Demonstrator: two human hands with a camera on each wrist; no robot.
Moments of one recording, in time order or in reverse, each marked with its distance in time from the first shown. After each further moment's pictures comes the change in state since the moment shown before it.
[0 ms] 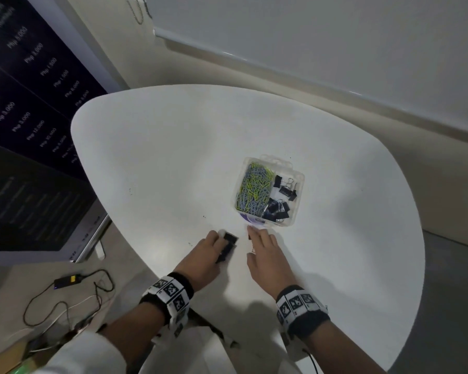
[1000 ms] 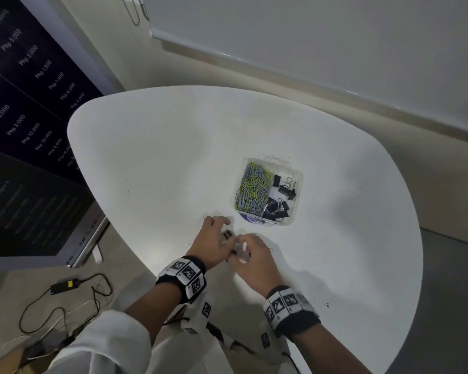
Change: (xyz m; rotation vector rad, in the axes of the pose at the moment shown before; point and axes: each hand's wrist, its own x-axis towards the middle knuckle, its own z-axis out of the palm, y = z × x) left_hand 0.038 -0.001 0.002 -0.343 0.230 -0.146; right_hand 0.003 -0.033 0.007 0.613 0.084 0.232
